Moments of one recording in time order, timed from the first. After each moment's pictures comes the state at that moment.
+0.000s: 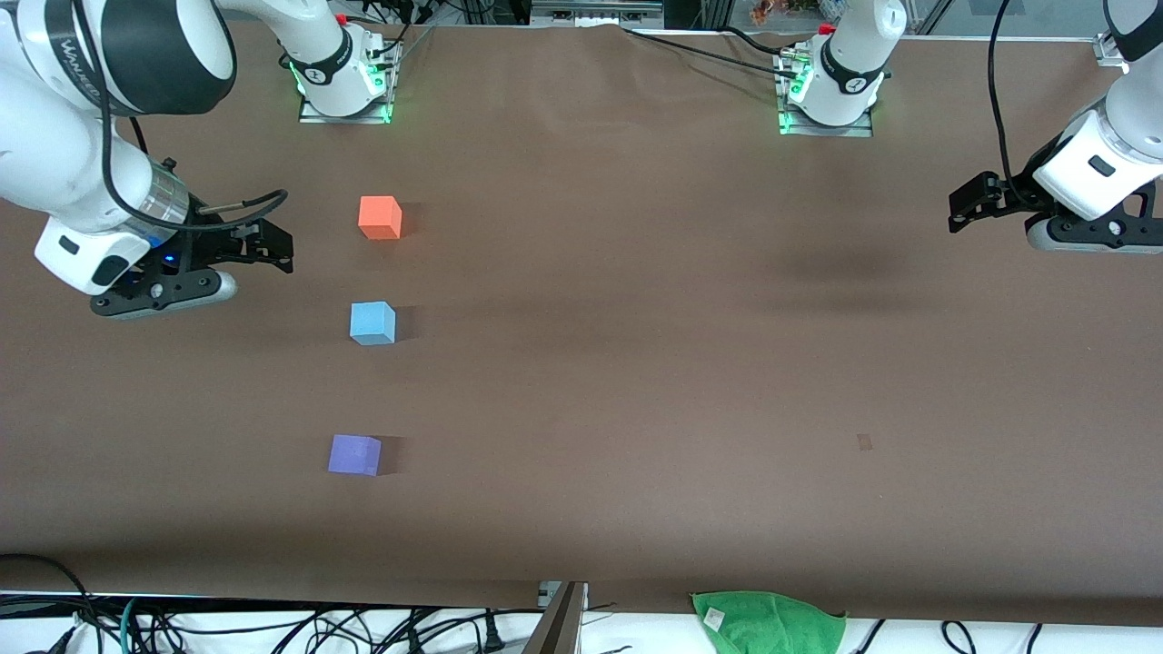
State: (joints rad) left arm 0.00 -0.07 -0.04 -1.79 0.01 1.65 -0.01; right arm 0.70 0.19 -0.58 -1.55 0.14 1.67 -0.09
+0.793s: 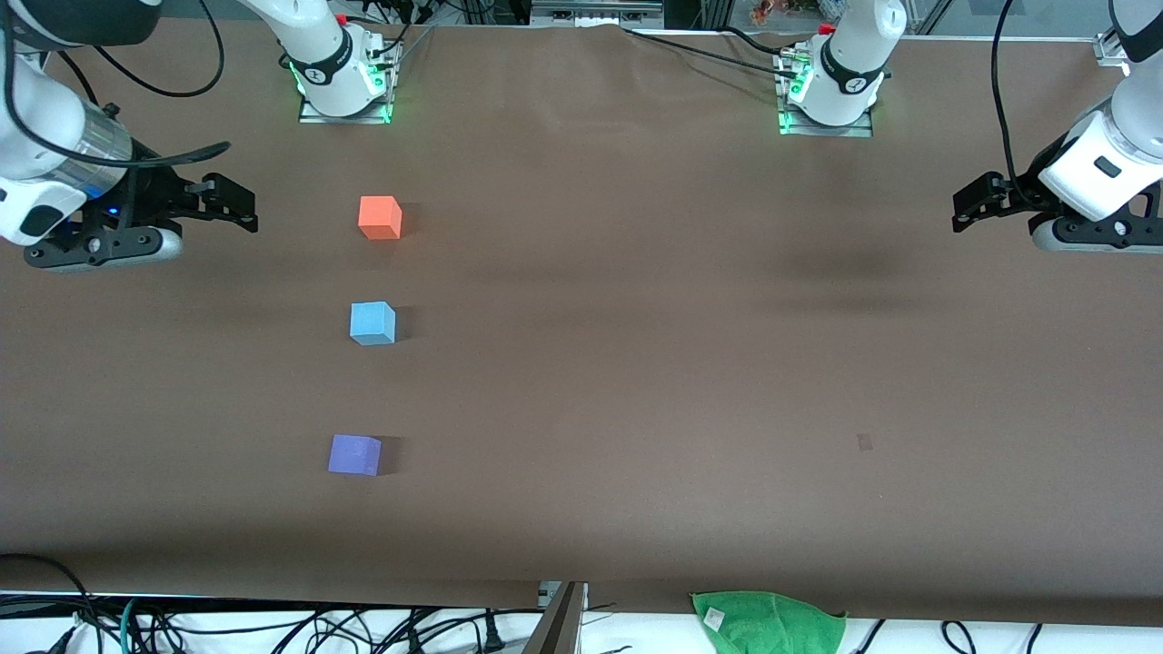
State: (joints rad) left arm 0.01 -0.07 -0.04 -1.79 0.01 1.65 -0.01; right arm 0.16 0.09 0.00 -1.54 0.02 1.53 0.04
